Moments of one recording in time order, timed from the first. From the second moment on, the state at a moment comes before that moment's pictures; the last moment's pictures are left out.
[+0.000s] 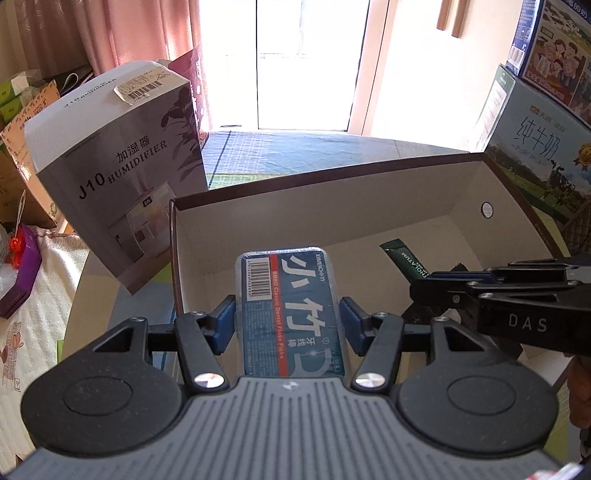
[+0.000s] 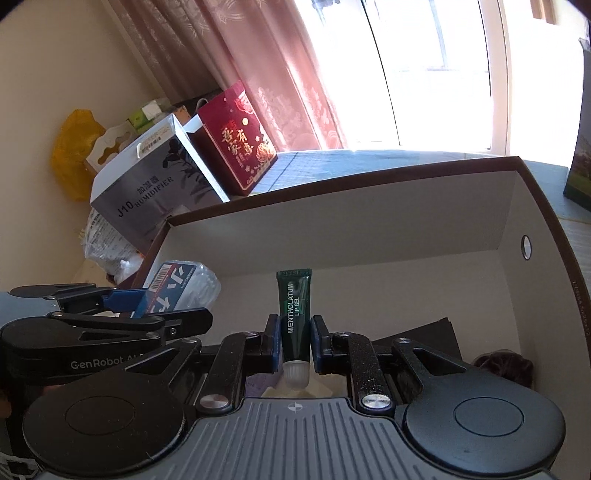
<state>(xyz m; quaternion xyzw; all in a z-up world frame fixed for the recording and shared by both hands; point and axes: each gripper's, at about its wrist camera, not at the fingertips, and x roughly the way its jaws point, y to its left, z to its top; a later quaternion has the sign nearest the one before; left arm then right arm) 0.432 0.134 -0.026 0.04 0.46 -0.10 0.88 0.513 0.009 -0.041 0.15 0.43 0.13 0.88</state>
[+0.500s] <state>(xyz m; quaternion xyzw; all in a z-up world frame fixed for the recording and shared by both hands) 0.463 0.125 -0.045 0.07 0.46 -0.10 0.88 0.541 0.002 -0.063 0.17 0.46 0.12 0.86</state>
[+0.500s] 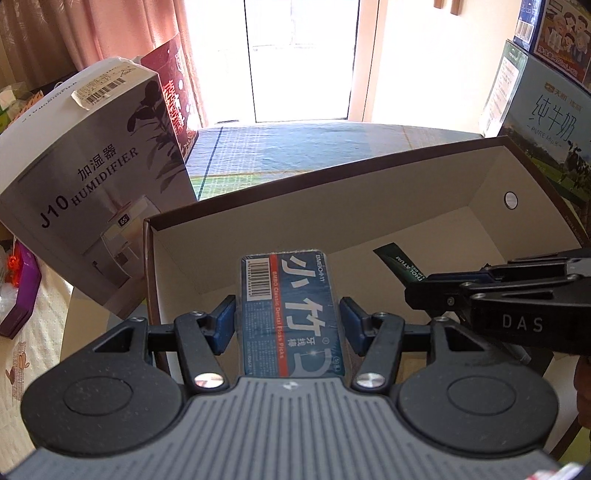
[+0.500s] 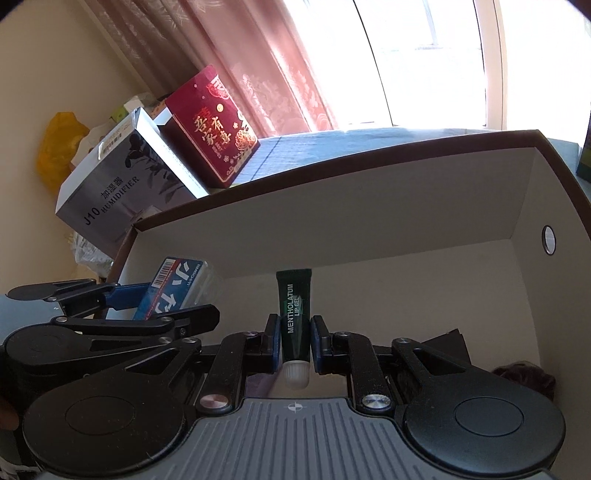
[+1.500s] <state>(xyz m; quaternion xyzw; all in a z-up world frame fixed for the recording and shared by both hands) 0.456 0.129 -0.037 0.05 0.46 -0.09 0.88 0.538 -0.005 -0.058 0.15 0.45 0.11 0.87</state>
